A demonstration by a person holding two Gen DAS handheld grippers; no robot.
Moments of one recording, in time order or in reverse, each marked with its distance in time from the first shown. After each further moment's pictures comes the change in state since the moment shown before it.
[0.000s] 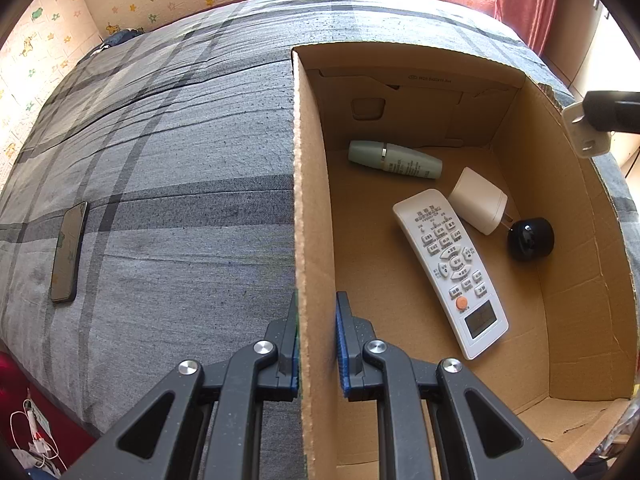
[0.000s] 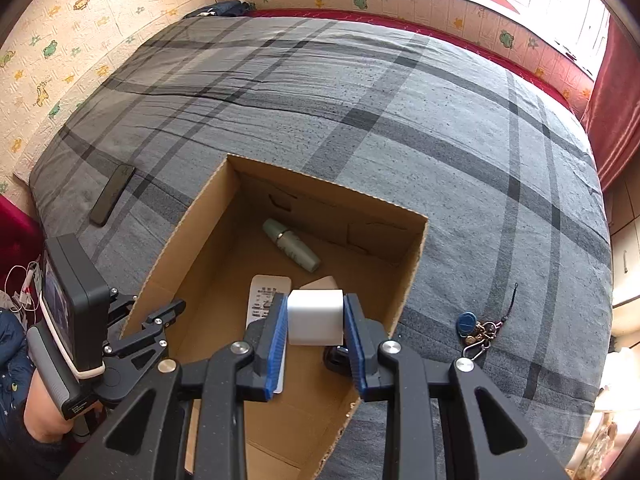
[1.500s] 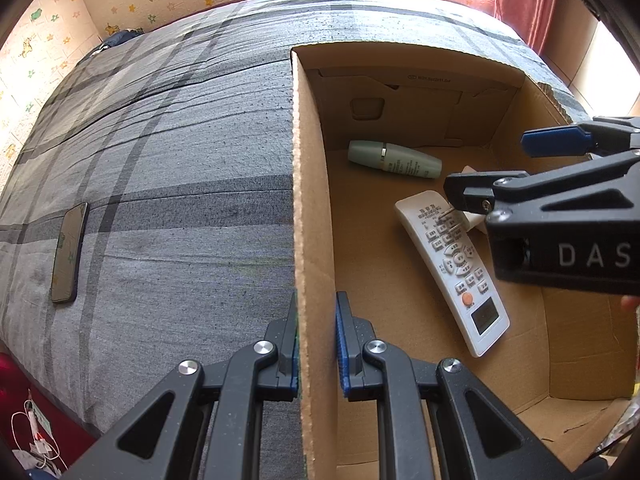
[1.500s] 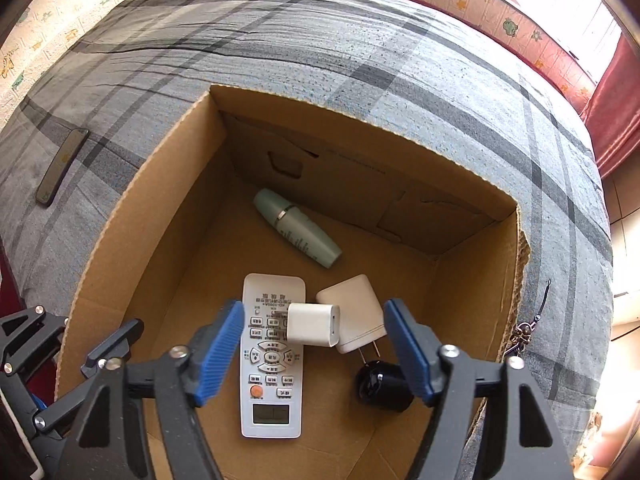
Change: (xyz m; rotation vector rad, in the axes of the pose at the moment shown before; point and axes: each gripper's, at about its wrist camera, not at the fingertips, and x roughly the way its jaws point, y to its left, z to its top) left arm 0.000 0.000 0.000 0.006 0.002 0.002; right arm 0.087 0.033 0.004 -0.014 0.078 -0.149
